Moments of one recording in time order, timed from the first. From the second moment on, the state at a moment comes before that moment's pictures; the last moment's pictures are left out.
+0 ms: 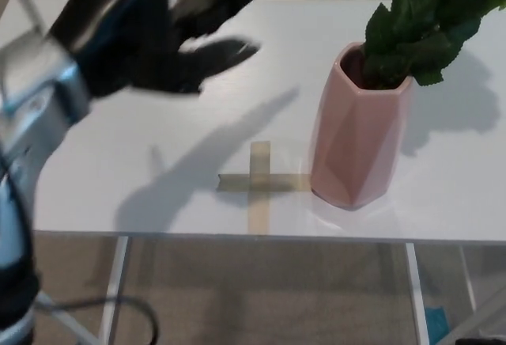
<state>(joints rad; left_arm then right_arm) -0.56 0.38 0.15 -0.42 -0.34 0.76 -0.55 -0.25 -0.31 -0.14 1.25 -0.06 -0.14 0.02</state>
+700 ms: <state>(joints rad) 0.32 0.32 0.49 -0.50 -0.38 0.50 -0.71 -0.25 -0.31 -0.14 1.26 -0.06 -0.14 0.01</state>
